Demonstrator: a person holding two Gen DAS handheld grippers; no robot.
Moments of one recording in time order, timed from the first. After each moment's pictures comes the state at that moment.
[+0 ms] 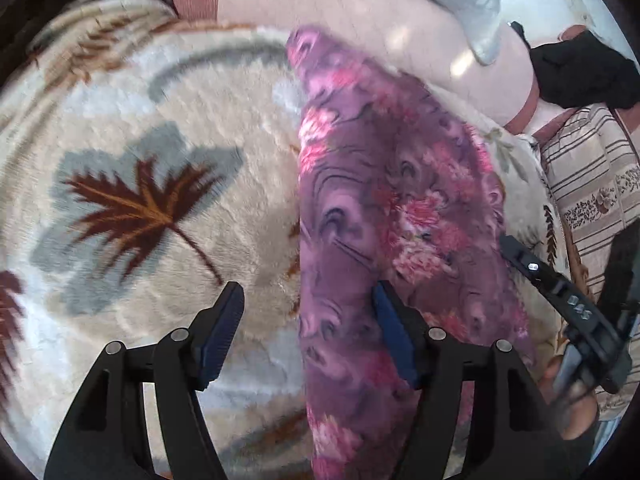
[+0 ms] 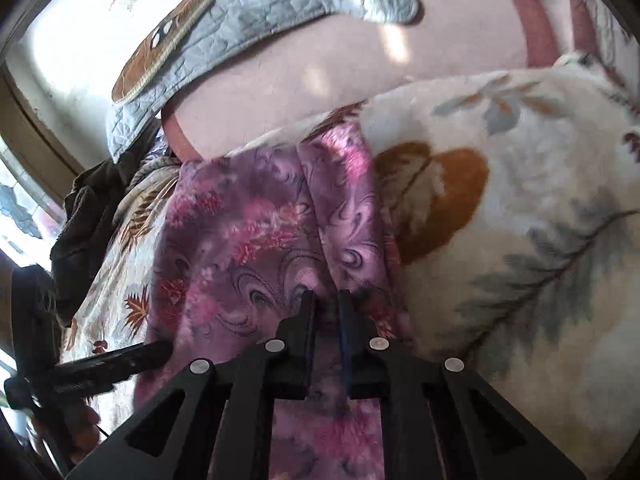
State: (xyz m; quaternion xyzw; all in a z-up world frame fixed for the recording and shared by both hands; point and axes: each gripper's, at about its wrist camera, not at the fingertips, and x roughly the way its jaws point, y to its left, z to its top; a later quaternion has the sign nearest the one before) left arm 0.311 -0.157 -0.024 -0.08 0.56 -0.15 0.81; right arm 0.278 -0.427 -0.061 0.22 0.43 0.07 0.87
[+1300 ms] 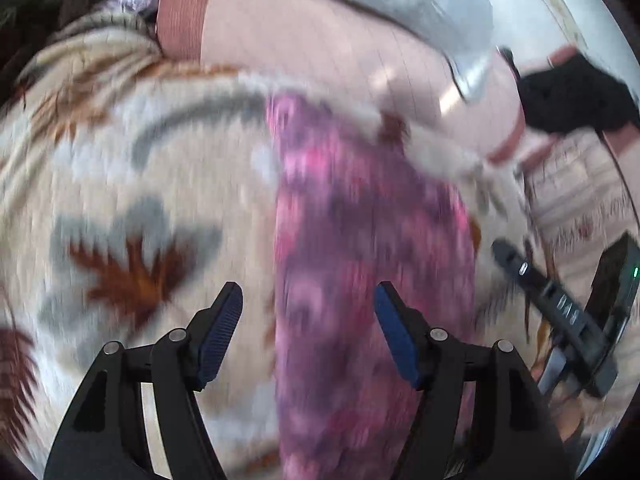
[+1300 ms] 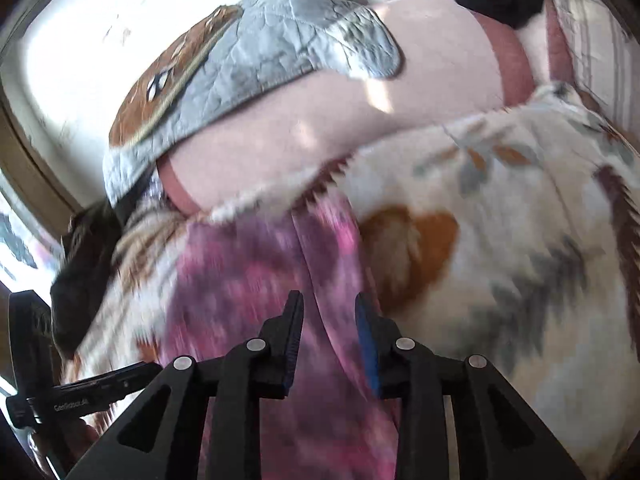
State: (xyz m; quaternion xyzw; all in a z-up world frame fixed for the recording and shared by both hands) left arm 0.360 -0.165 0.008 -0.10 0.53 -0.16 0.83; right arm 0.299 -0.449 -0.024 0.24 0.39 0.04 0.89
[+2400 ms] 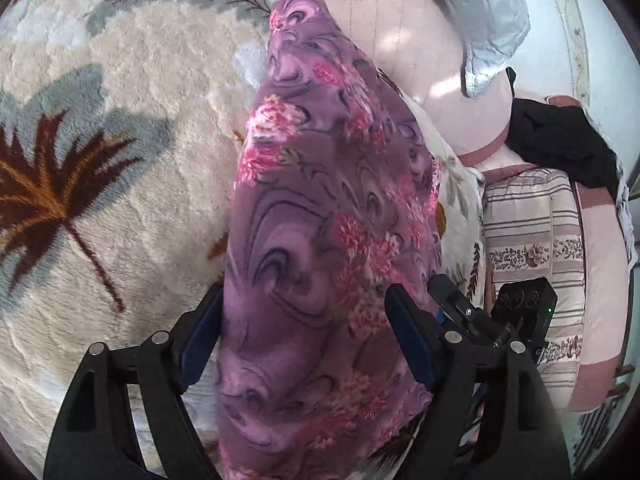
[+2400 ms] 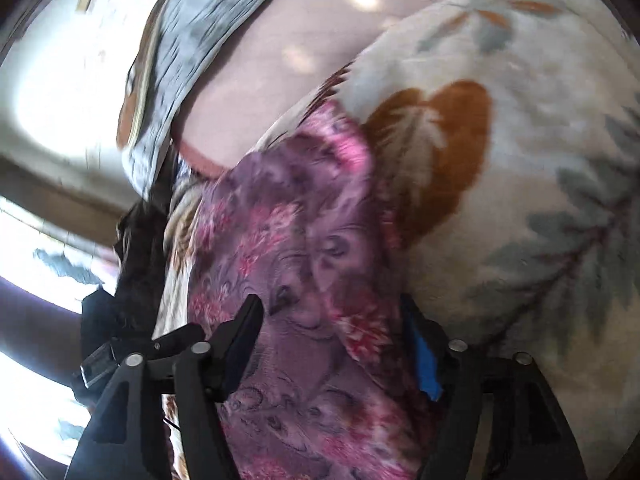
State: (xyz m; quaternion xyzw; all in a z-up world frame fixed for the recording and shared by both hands) left arm 0.352 -0.152 -0.061 -0.26 0.60 -0.23 0.72; right arm 0.314 -0.461 -0.090 0.37 0.47 0.16 0.79
